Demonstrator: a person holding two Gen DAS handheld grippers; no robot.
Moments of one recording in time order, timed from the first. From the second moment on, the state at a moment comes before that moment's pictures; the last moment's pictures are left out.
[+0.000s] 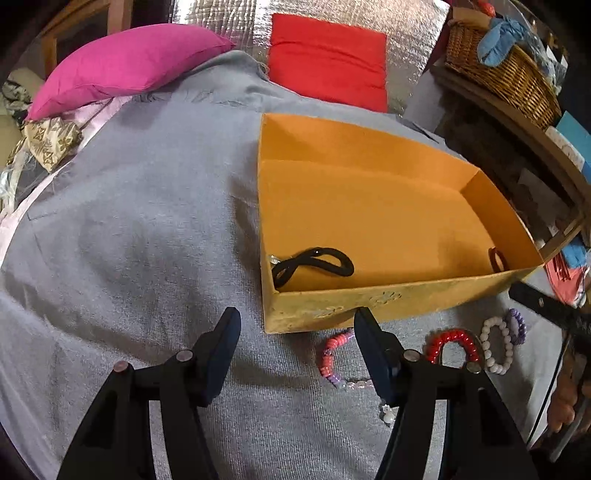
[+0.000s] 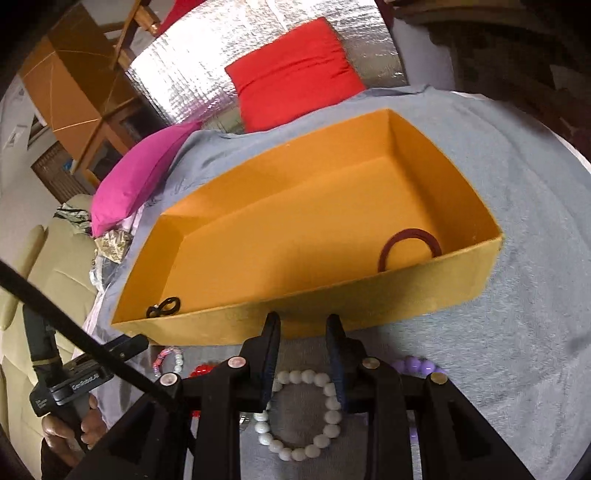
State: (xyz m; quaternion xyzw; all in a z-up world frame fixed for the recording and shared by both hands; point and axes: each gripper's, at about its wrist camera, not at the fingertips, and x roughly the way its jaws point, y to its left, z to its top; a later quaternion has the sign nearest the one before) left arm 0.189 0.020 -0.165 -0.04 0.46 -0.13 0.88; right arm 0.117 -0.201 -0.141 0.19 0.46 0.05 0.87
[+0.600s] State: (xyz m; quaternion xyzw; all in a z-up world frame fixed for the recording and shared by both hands) left arm 0.150 0.039 -0.174 -0.06 0.51 -0.16 0.85; right arm 0.098 -0.098 -0.169 0.04 0.52 0.21 0.83
